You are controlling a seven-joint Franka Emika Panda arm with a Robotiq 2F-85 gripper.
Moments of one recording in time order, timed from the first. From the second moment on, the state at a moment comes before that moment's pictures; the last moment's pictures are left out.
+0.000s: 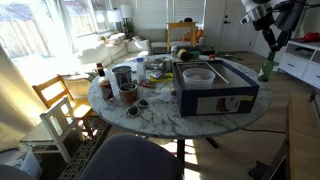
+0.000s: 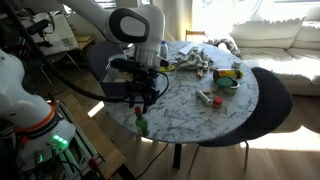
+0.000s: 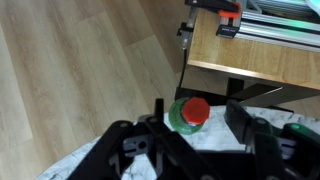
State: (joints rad) arm -0.27 -0.03 -0.29 -2.38 -0.46 1.94 -0.51
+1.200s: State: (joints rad) arm -0.28 -0.03 -0.29 -2.38 -0.46 1.94 -0.62
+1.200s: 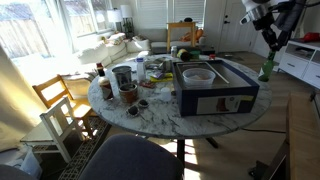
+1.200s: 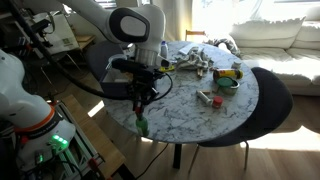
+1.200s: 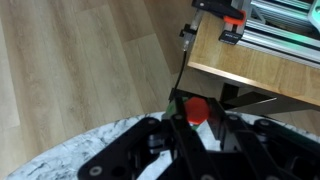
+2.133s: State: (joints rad) arm -0.26 0.00 -0.26 -2.19 -0.27 1.94 -0.54
